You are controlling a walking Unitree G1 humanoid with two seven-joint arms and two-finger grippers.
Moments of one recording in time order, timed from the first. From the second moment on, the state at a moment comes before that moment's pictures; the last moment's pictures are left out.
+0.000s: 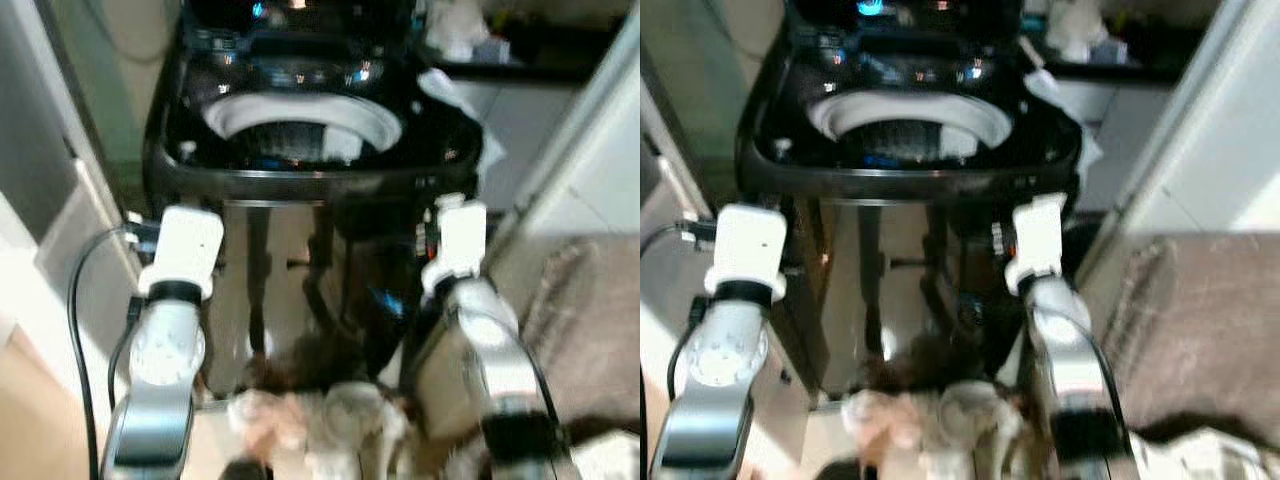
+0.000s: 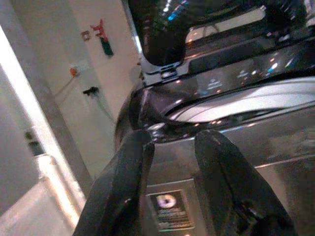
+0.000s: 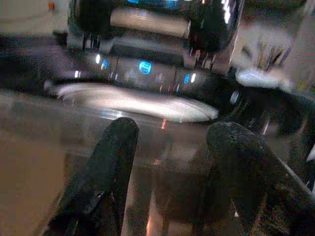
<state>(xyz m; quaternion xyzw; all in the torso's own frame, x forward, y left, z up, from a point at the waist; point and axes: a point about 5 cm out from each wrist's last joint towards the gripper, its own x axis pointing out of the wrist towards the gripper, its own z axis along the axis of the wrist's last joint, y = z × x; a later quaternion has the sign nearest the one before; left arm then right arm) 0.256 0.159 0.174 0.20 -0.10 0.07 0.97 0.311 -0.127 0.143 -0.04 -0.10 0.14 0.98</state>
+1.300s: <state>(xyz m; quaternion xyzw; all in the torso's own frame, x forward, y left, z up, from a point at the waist) 0.264 0.151 0.174 0.19 -0.11 0.06 0.97 0.332 -0.116 0.230 -0.16 -0.30 0.11 0.94</state>
